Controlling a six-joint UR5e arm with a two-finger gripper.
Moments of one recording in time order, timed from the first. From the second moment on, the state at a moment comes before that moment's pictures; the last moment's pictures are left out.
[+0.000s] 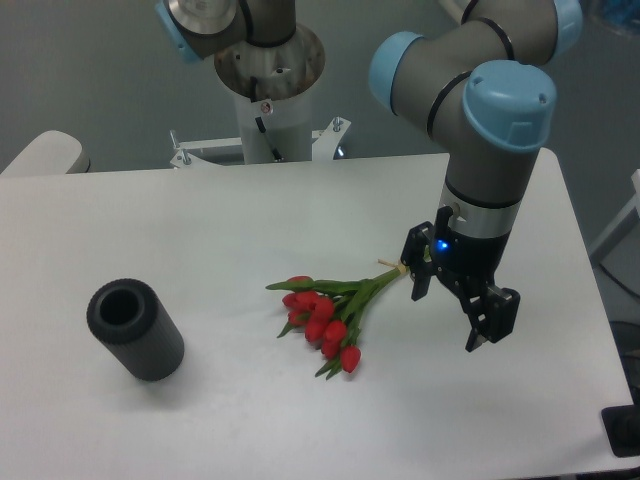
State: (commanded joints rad) arm 2.58 -1.99 -1.25 -1.20 1.36 1.53
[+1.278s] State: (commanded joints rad) arm 2.59 -1.92 -1.71 -0.98 1.41 1.29
